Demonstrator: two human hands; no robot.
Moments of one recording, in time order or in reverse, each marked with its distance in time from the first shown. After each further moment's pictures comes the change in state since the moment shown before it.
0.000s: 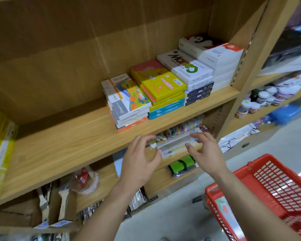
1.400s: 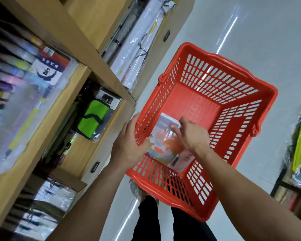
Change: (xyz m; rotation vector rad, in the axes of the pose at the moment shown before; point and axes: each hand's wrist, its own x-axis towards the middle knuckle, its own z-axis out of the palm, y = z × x) left_hand -0.035 -0.042 0.498 0.081 -0.858 -0.090; right_hand -0.129 0.483 0.070 -0.301 -0.211 0.778
